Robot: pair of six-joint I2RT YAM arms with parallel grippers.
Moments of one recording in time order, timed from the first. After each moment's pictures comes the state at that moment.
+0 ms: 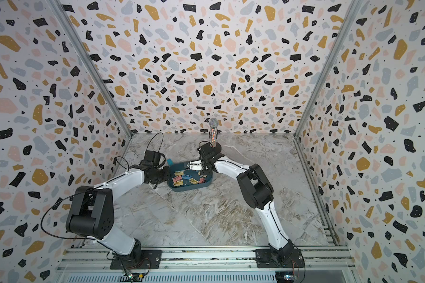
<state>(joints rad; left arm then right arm) -0.16 1.61 0.98 -0.40 0.12 -0.43 0.71 2.26 1.76 -0.40 -0.08 -1.02</state>
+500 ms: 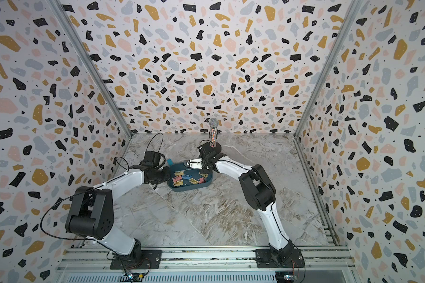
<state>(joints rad) -0.16 1.60 0.97 -0.40 0.12 -0.43 0.71 2.20 1.73 -0.34 -0.07 -1.01</state>
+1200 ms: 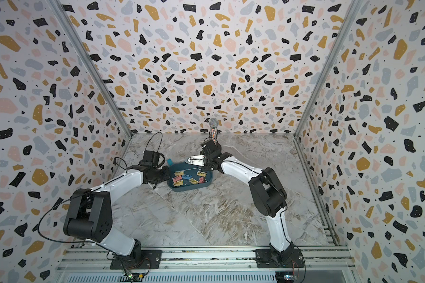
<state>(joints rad) -0.16 1.58 0.97 -0.40 0.12 -0.43 0.70 2.01 1.59 -0.29 -0.07 -1.01</state>
